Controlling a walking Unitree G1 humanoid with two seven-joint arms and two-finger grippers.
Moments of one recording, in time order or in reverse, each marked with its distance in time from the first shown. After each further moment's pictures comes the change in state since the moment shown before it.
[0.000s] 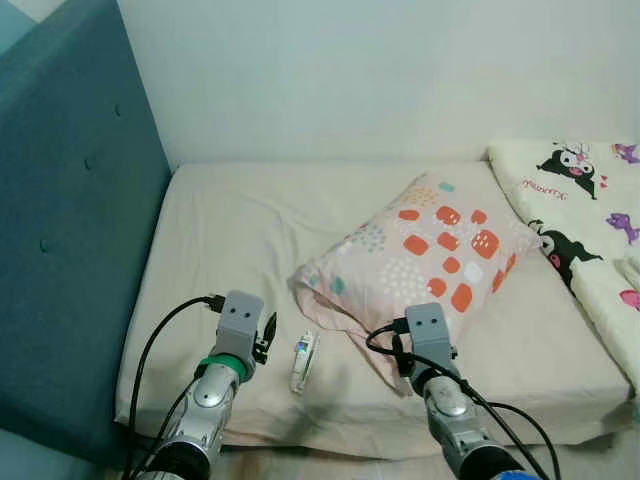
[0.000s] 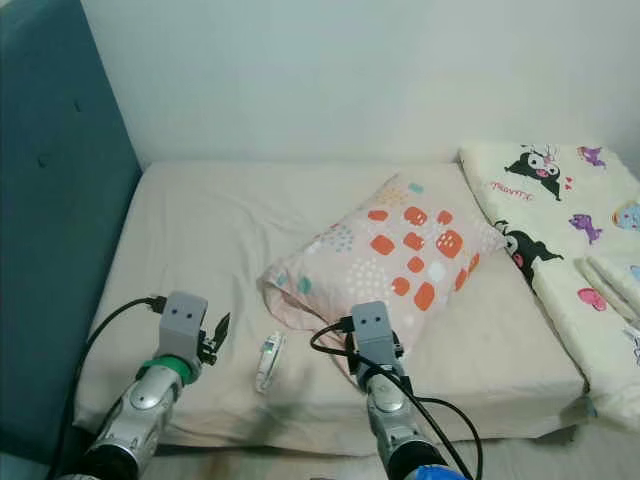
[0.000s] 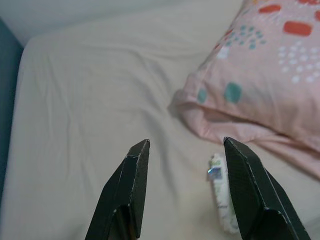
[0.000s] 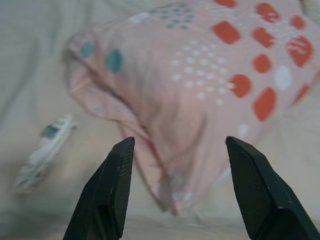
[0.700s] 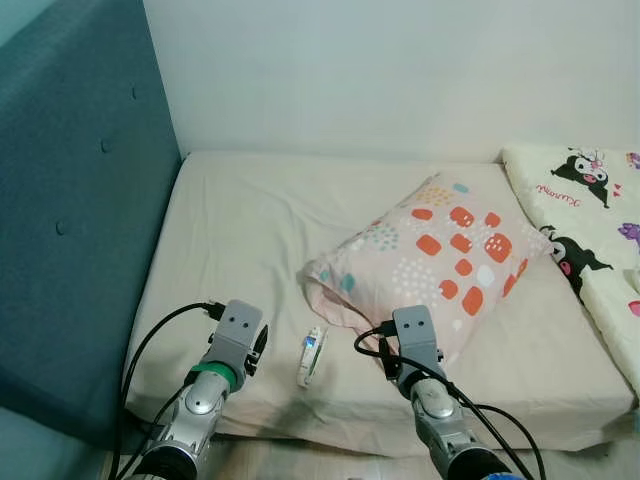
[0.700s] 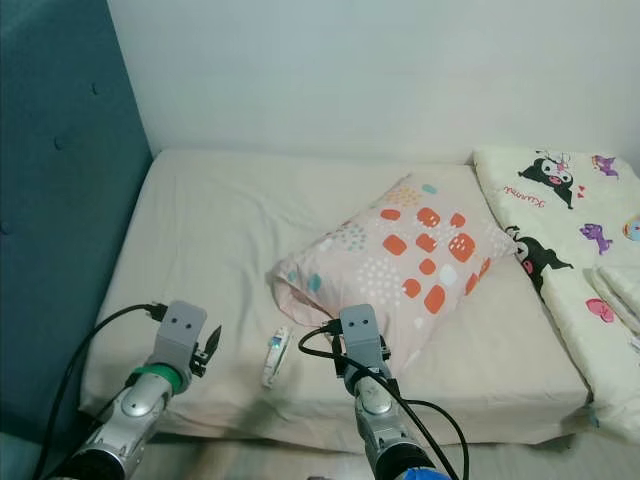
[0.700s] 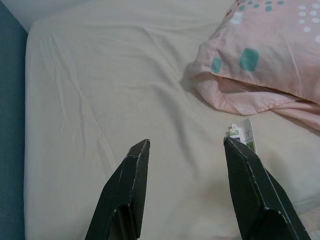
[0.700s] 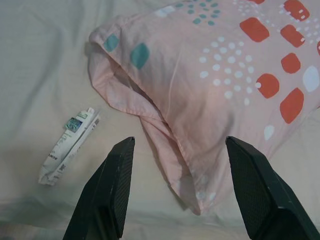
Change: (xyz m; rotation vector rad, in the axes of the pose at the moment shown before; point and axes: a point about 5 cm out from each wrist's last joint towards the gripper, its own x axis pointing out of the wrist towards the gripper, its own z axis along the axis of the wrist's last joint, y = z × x) left arm -0.004 0.002 -0.008 0.089 0.037 -0.029; right arm -0.001 0.000 -0.002 0.011 0.011 0.008
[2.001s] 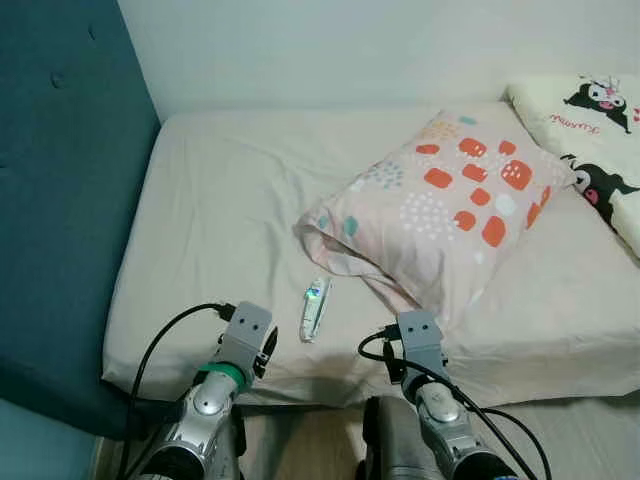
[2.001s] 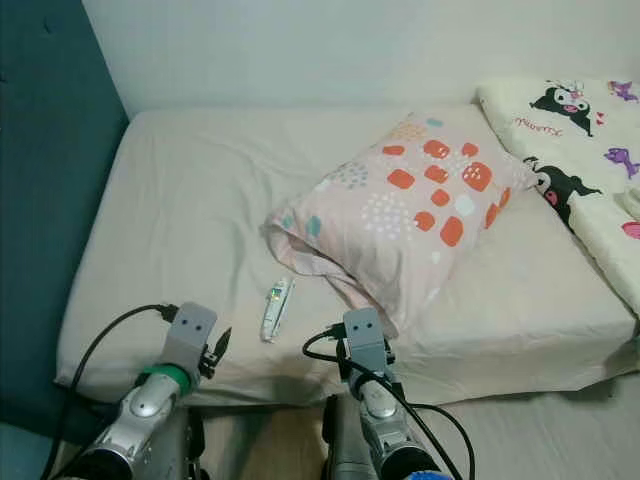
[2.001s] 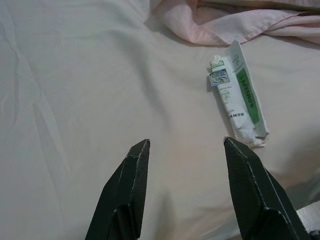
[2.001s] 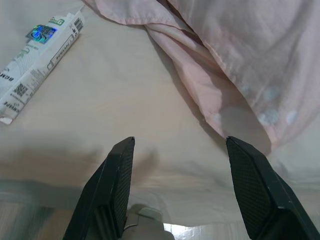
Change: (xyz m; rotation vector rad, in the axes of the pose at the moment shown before) left arm 0.002 -0.006 0.003 0.012 -0.010 -0.041; right arm -0.001 0.000 -0.003 0.003 0.011 0.001
